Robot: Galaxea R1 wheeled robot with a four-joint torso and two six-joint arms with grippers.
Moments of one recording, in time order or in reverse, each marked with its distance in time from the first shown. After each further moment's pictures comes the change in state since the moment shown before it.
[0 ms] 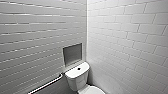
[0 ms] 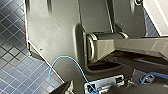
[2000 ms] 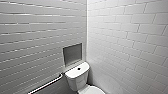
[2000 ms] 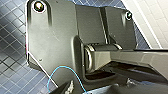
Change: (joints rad) left arm -0.004 -0.146 0.206 0.000 -0.087 -0.001; right arm 0.014 -0.163 0.312 0.121 0.082 -0.257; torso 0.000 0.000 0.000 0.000
